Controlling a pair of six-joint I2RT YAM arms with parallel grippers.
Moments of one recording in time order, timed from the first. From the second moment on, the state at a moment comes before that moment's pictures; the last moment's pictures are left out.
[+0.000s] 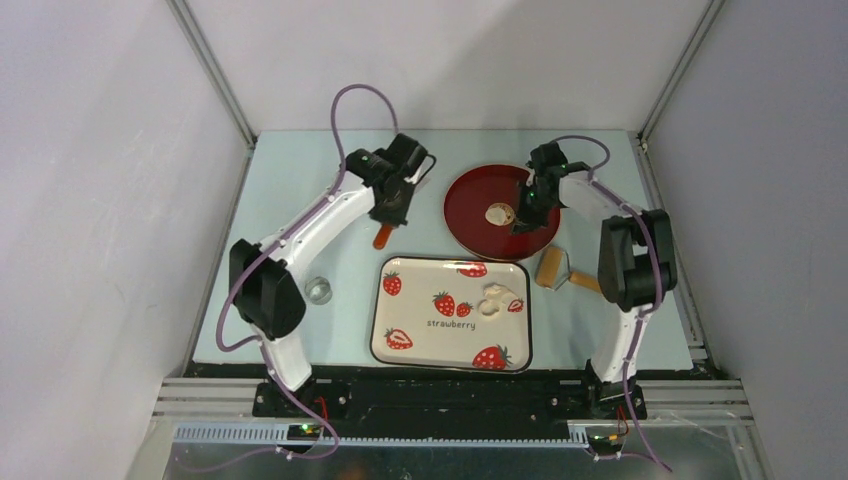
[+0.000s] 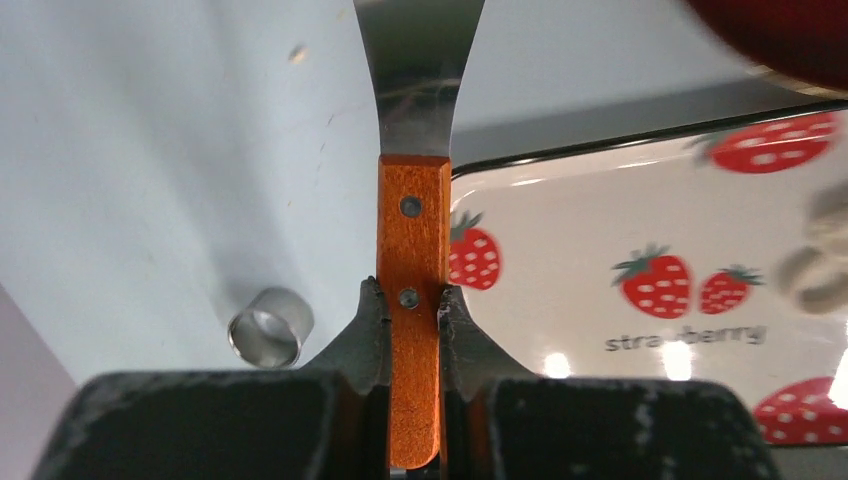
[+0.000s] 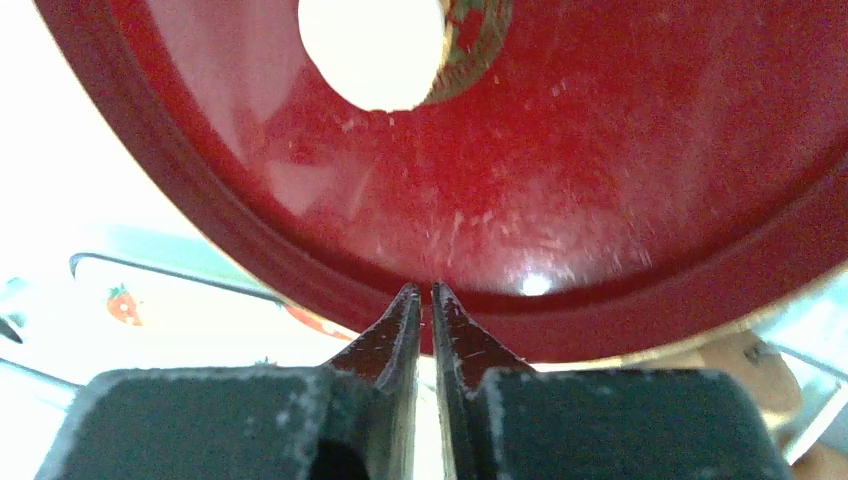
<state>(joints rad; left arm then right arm) -0.64 1.81 1.80 -1.13 -0.26 -0.25 0.22 1.97 1.49 -0.71 -0.24 0.41</state>
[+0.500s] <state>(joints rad) -0.40 1.63 1.20 -0.91 -0.26 -0.29 0.10 1.57 1.18 -0.74 -0.28 0.41</state>
